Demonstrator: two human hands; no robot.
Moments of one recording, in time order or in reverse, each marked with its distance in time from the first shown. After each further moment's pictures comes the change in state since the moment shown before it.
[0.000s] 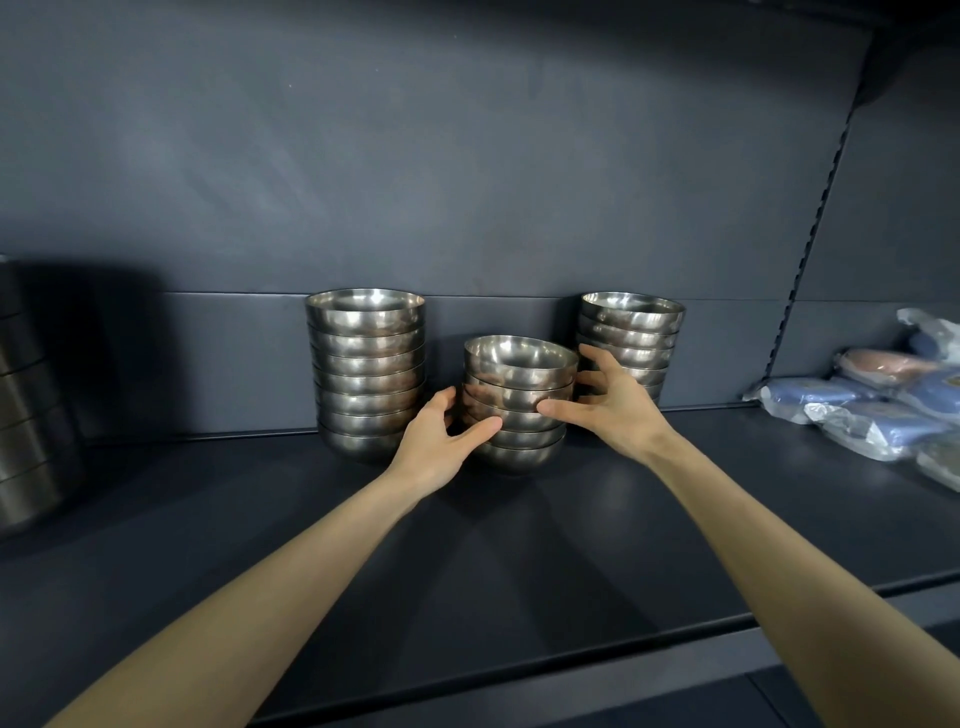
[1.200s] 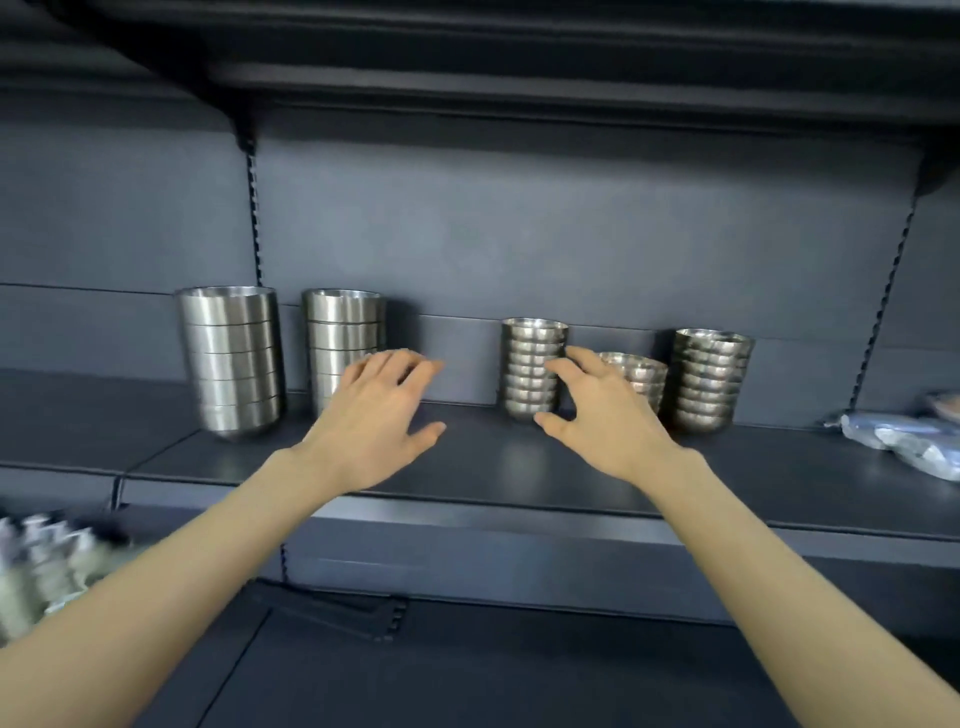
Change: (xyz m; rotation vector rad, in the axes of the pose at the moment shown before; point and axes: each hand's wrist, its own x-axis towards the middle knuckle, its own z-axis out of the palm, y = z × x) left_hand -0.312 0.128 -0.190 1.242 0.277 0.353; right_hand -0.250 -0.194 0.052 -0.653 -0.081 -0.480
